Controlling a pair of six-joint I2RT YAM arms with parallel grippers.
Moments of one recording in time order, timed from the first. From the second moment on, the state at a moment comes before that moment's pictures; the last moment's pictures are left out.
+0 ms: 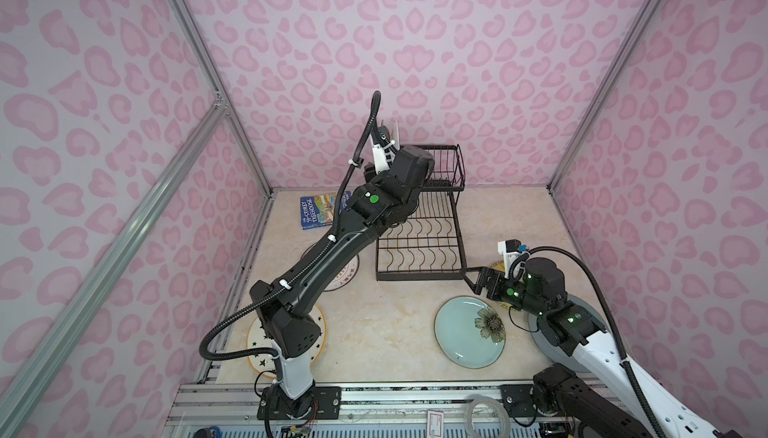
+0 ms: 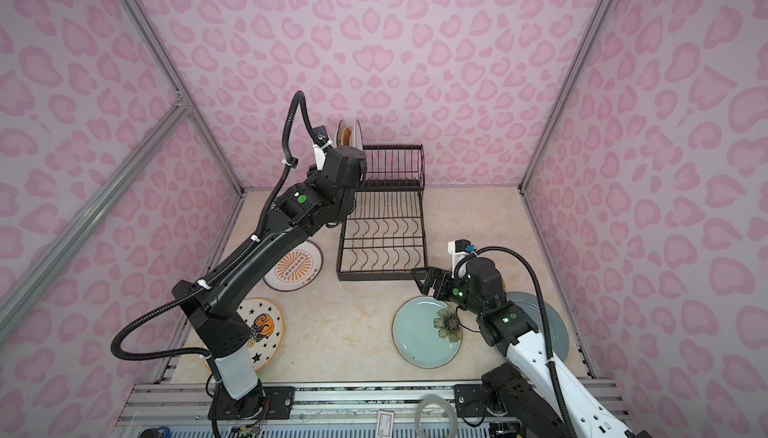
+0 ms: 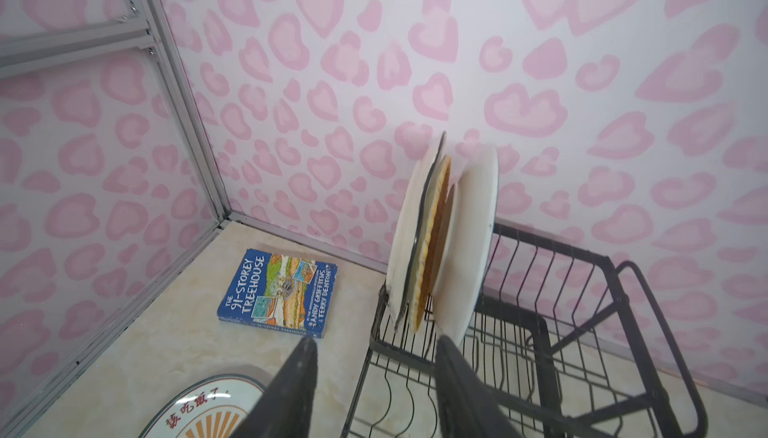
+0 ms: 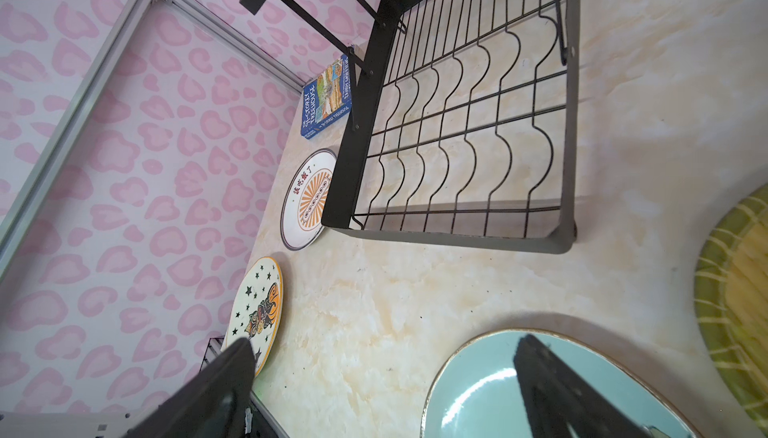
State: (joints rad) left arm -0.78 1.80 2.06 -0.74 -0.96 -0.52; right arm 0.42 0.78 0.58 -0.26 -0.31 0.71
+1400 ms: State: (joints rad) left arm -0.73 0.69 1.02 -0.71 -0.44 -0.51; right arm 0.42 0.79 0.60 -0.37 -0.24 0.64
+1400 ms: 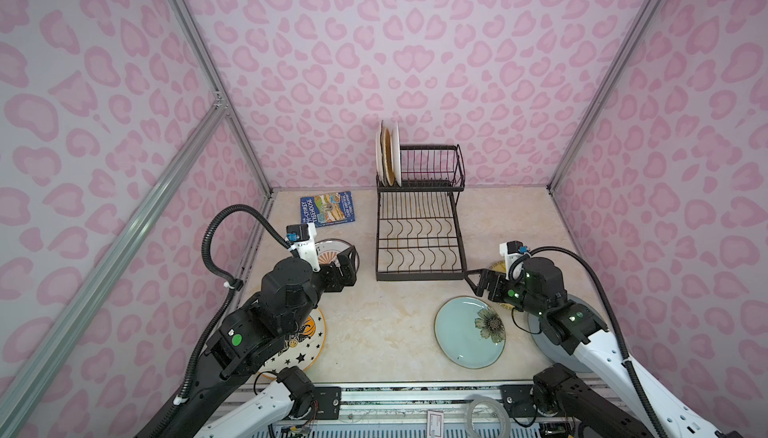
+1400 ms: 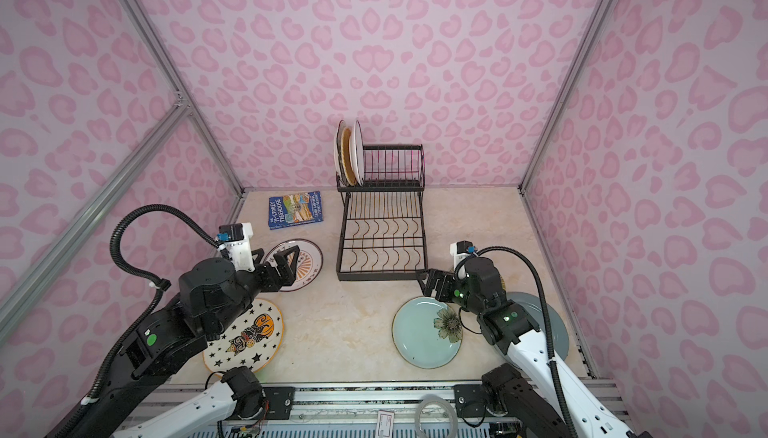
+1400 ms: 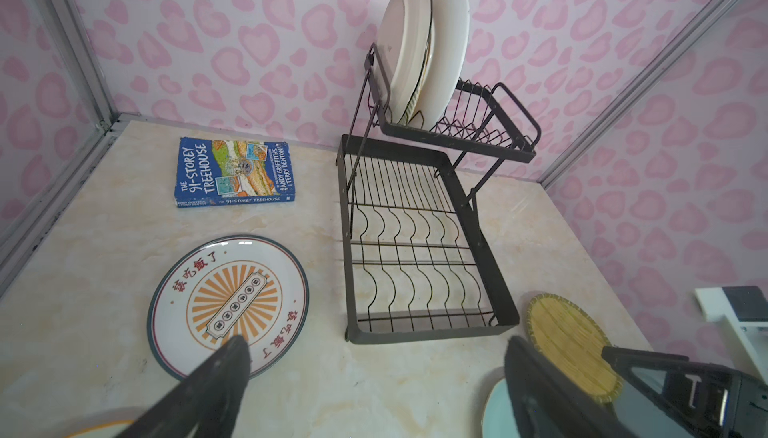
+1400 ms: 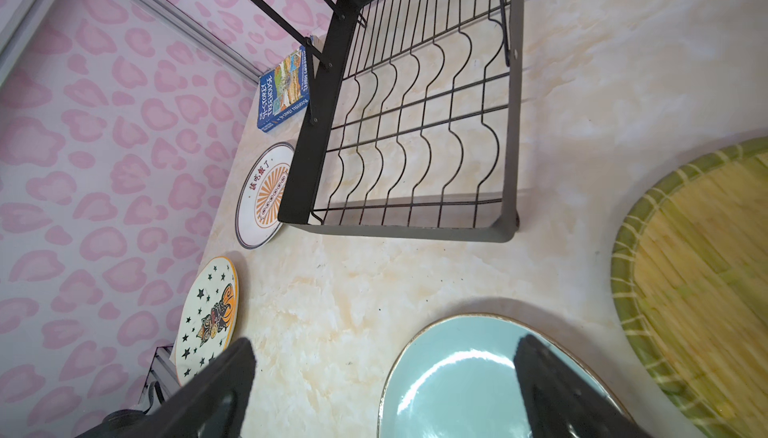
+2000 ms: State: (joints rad) left arm -0.71 0.60 0.69 -0.79 -0.31 -0.76; right arm 0.25 0.81 0.50 -0.33 -0.29 0.64
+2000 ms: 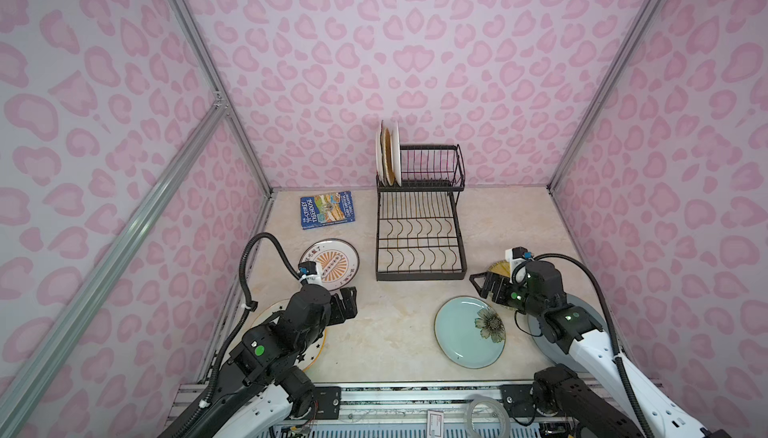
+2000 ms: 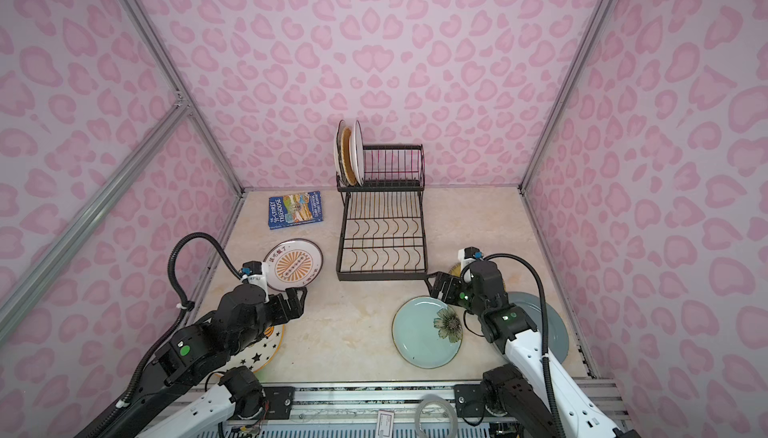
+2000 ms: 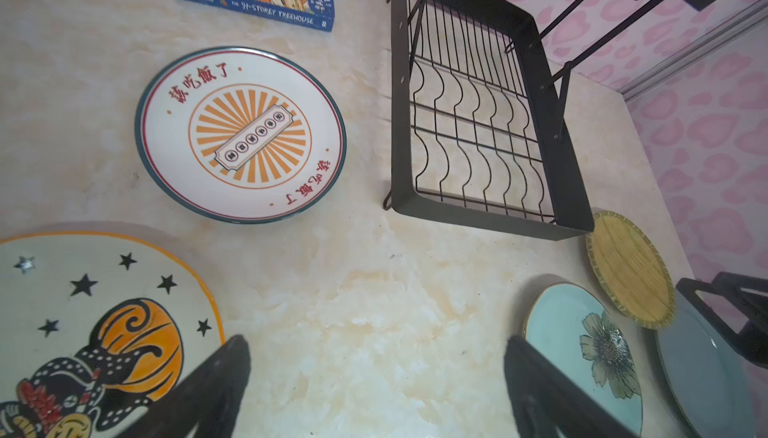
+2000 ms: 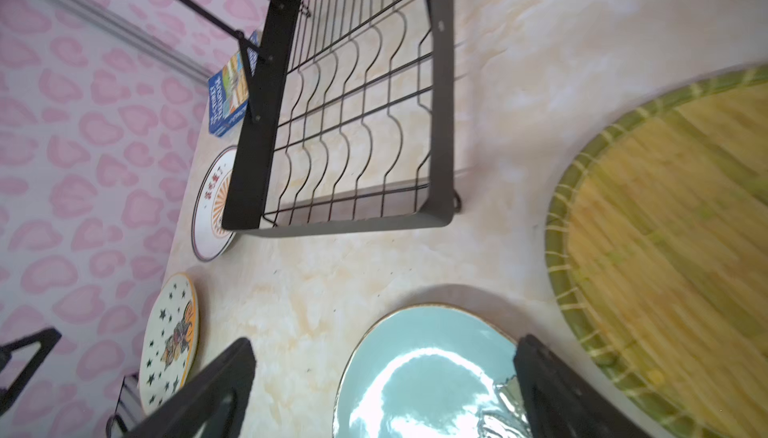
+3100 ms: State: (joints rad) left arm -0.71 0.89 0.57 -0.27 0.07 -0.84; right arm -0.18 0.77 0.24 -0.33 -0.32 1.07
